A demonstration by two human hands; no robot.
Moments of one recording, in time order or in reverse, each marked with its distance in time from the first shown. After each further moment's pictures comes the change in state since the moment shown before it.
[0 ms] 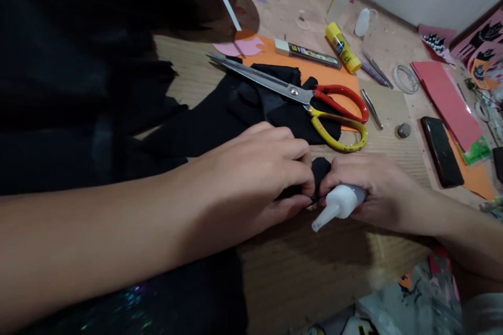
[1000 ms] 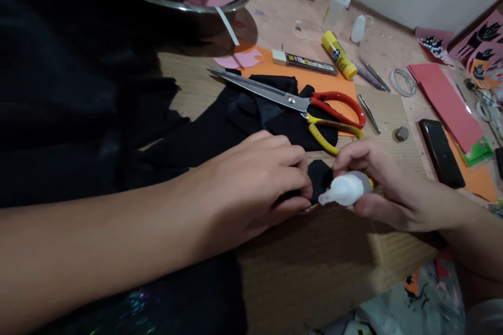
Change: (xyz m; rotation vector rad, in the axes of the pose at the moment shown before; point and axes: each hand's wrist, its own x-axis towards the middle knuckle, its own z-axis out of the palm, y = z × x) left_hand 0.000 0.002 0.001 0.021 0.008 -0.033; right_hand -0.008 -0.003 -0.022 0.249 0.019 0.102
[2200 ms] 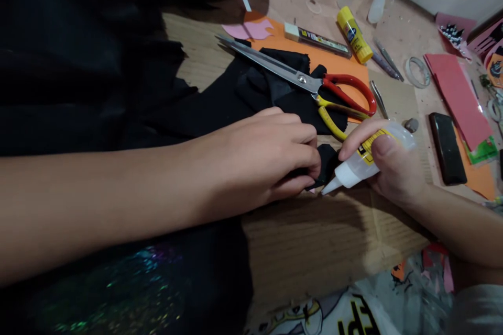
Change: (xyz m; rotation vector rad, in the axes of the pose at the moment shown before) left_hand 0.005 -0.002 -0.001 0.068 -0.014 0.033; right_hand 0.023 0.010 0.033 0.418 0.472 0.048
